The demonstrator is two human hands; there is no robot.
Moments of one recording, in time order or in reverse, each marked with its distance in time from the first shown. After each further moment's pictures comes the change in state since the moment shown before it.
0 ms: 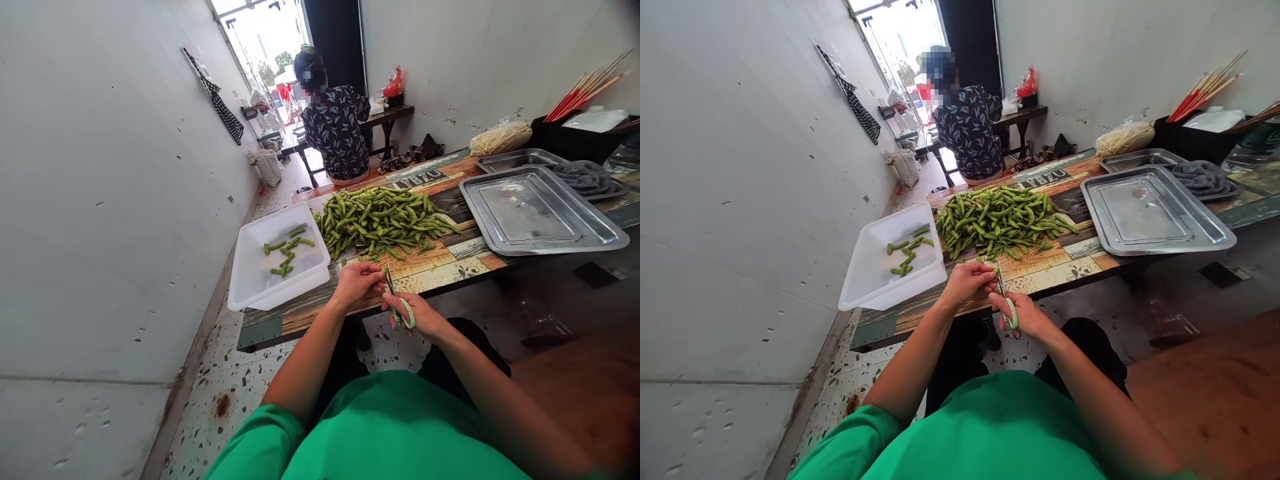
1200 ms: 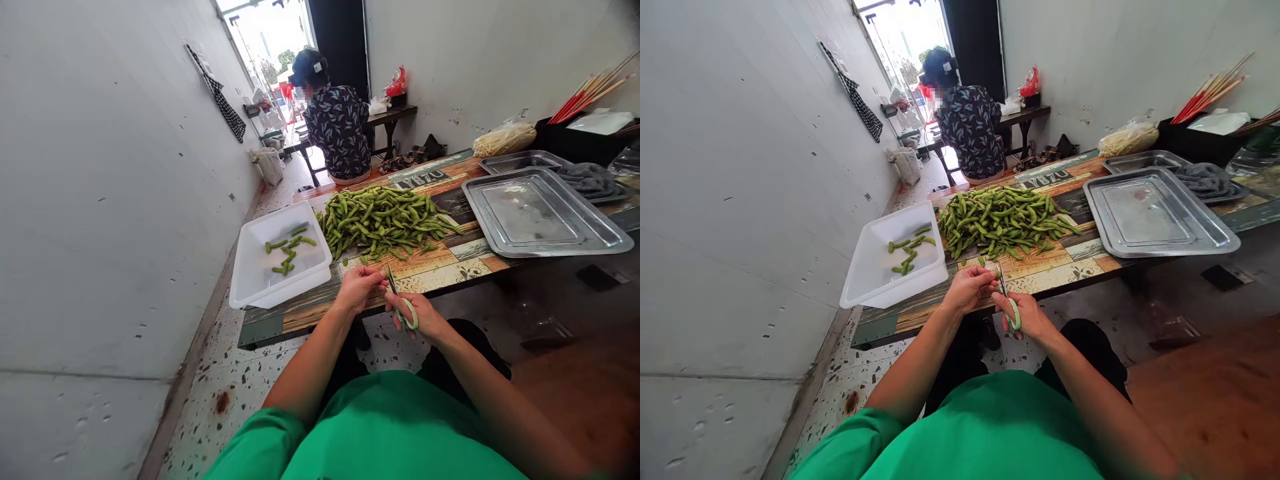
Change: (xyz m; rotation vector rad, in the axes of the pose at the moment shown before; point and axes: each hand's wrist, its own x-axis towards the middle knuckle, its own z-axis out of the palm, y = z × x) left_hand -0.015 0.009 0.017 -0.324 0.146 -0.165; right_hand -0.006 -0.002 0.001 -0.028 0.041 -0.040
